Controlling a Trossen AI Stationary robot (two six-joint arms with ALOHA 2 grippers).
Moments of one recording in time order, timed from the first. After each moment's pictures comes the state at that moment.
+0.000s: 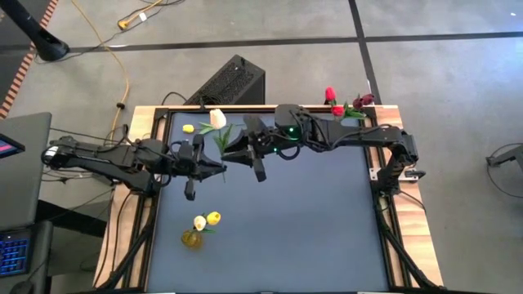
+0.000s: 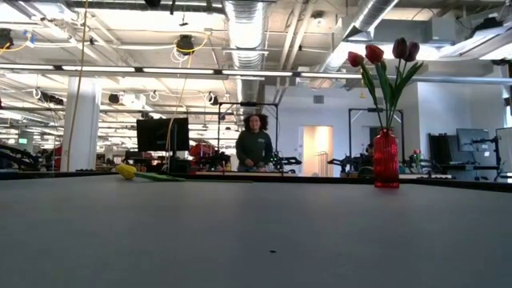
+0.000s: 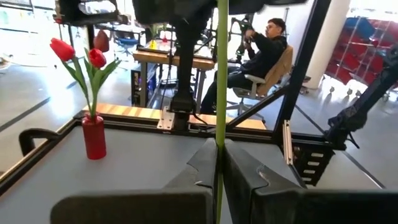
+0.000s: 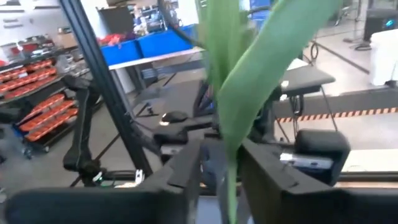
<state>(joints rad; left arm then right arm) -0.13 0.85 0.79 0.01 -0.11 -0.14 -0.01 1.79 1.87 -0.13 -0.26 0.20</state>
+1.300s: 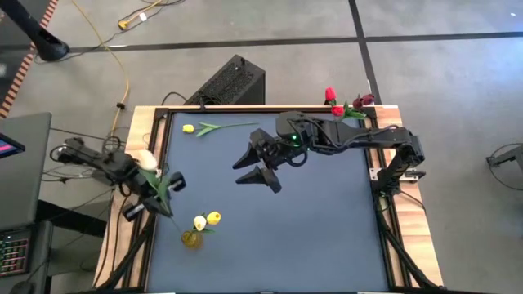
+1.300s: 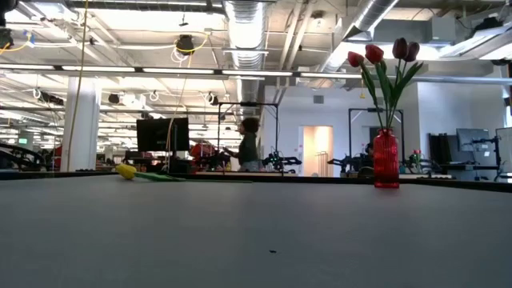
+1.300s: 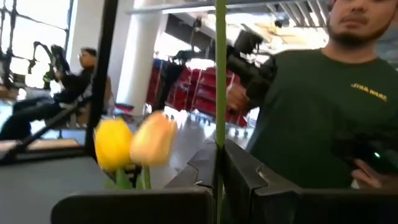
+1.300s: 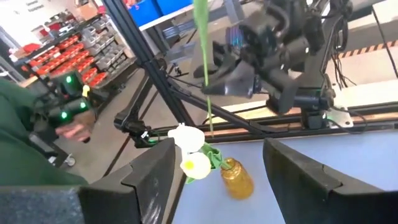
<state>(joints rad) -0.37 0.33 0.31 0.29 0.39 -0.34 0.03 1.74 1.87 -0.37 -0.36 0.33</state>
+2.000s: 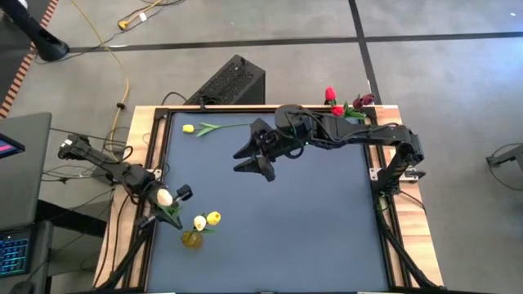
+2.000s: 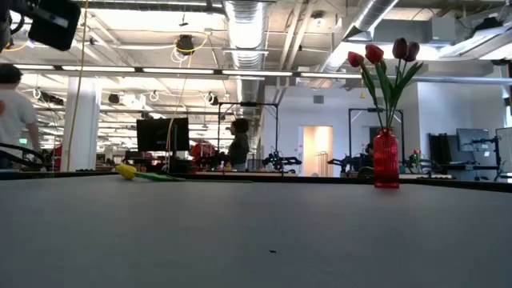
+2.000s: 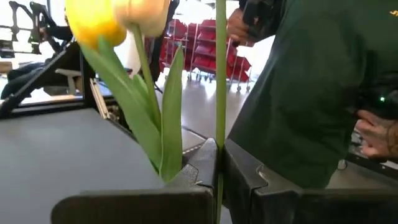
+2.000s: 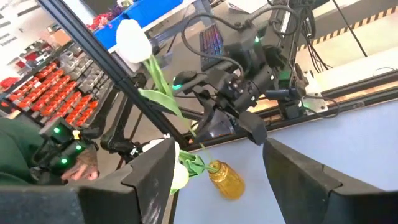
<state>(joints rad) -0.44 0.34 0.11 0.30 0.39 -0.17 -0.02 1.74 1.87 -0.38 -0.31 0.45</state>
